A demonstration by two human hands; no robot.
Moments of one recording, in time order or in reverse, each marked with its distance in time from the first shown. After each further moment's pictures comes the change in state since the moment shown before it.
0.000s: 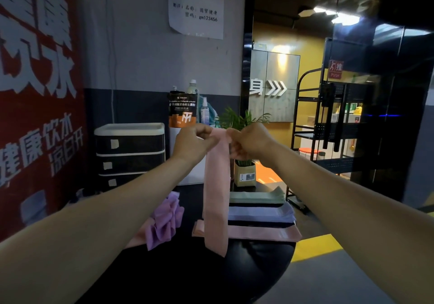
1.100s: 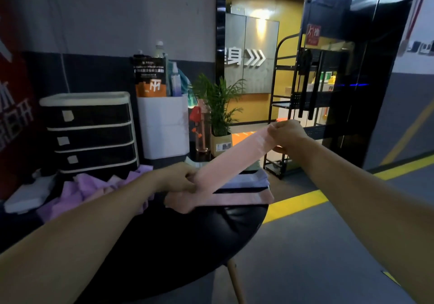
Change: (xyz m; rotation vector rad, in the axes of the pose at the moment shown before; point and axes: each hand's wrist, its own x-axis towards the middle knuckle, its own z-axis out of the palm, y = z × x) left_hand -0.040 -0.079 0.043 0.569 -0.893 -0.148; right_hand -0.002 0.101 -0.084 0.105 0.327 0.262
